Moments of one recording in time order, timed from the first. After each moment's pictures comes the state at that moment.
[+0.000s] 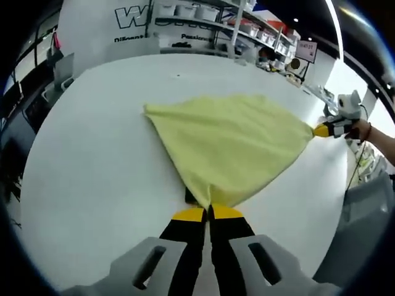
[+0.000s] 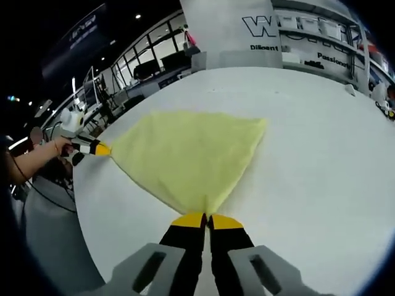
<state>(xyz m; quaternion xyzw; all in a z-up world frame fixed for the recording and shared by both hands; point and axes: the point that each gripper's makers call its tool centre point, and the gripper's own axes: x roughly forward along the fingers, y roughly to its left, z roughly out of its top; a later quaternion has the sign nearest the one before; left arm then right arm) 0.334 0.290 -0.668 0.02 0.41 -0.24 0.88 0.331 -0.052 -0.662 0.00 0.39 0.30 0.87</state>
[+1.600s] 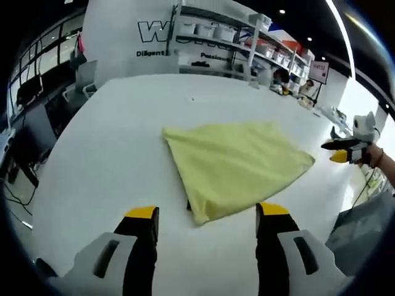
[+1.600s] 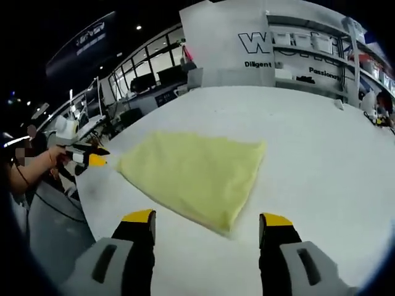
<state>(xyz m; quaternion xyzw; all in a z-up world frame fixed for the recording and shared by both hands) 0.319 0.296 -0.630 -0.02 0.36 -0.18 0.92 0.309 -0.046 -0.620 0.00 0.35 0.27 0.90</state>
